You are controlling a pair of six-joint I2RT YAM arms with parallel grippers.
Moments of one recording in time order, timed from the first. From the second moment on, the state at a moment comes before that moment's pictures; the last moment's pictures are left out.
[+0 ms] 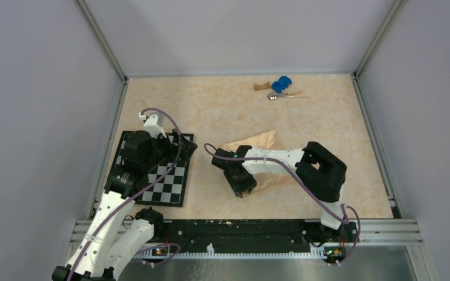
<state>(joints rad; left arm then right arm) -0.29 0.71 0.77 -0.49 0.21 -0.46 1.09 1.91 1.29 -0.86 0.09 0.59</state>
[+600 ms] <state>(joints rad) -0.29 0.77 0.68 -0.47 0.19 -0.58 1.08 1.75 1.10 -0.66 0.10 0.57</state>
